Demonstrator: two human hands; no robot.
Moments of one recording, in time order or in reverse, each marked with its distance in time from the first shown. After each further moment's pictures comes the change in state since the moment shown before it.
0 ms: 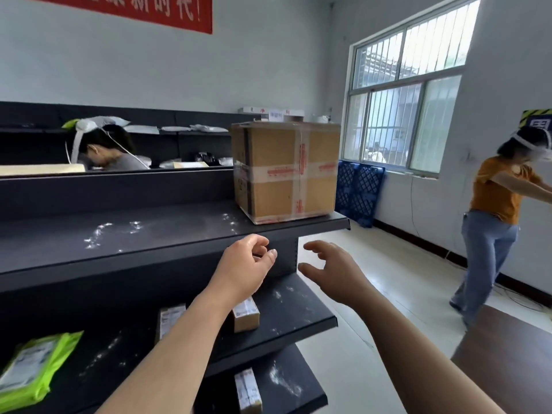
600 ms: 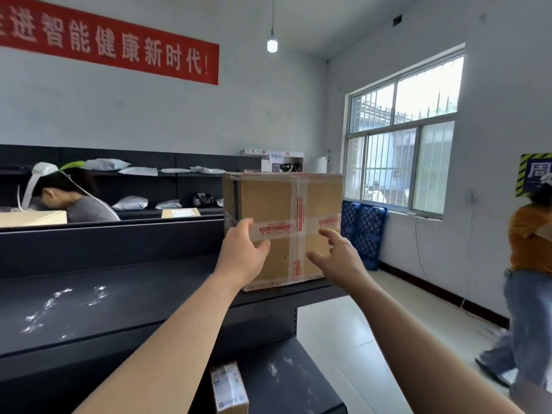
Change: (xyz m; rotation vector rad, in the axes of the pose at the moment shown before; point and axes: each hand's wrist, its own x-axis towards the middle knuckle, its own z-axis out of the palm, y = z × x) left_hand 0.169 0.028 -0.002 0.003 0.198 0.049; right_hand 0.178 0.020 -0.035 0.086 0.200 0.052
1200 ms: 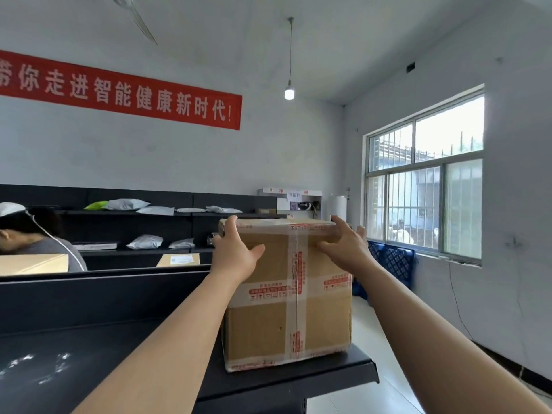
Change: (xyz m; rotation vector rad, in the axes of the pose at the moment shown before) left_hand 0.130 0.022 0.018 0.127 0.190 -0.102; right_hand 0.173 -0.007 -0.037 -0.019 0.030 -0.060
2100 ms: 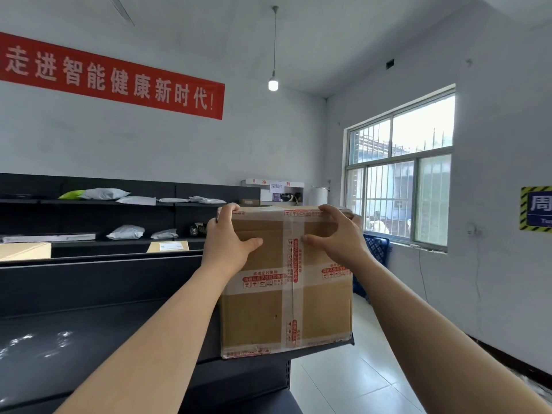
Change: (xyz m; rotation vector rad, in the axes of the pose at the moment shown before) left_hand -0.040 0.004 -0.021 -0.121 0.016 0.151; right_hand -0.059 -0.011 -0.023 0.016 0.126 -0.094
